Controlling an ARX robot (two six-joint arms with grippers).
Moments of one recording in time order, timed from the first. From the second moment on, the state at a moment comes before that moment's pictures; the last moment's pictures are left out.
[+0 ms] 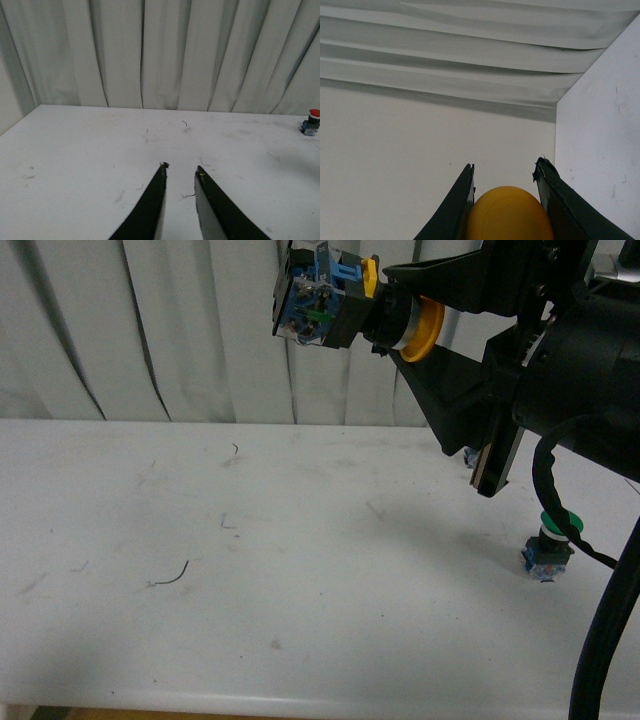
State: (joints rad) left arm 0.00 0.01 0.01 -0.01 0.00 -0.01; right arm 0.37 1.79 0.67 1.28 -0.37 1.47
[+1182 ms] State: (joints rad) left arm 0.00 0.01 0.01 0.00 0.00 -0.01; right arm 0.10 1.88 1.01 0.70 0.15 0.04
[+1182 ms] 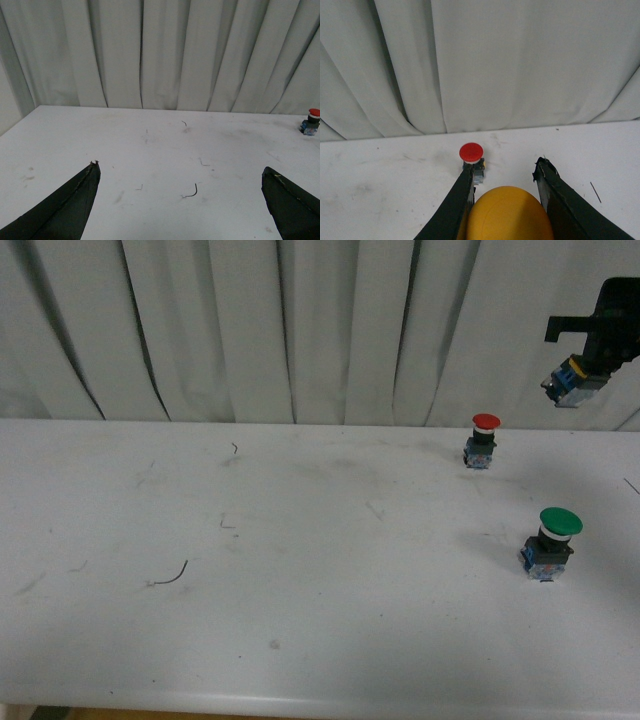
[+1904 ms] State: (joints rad) left arm 0.00 0.01 0.01 0.00 0.00 -0.01; right arm 0.16 2.23 1.31 0.47 0.24 0.00
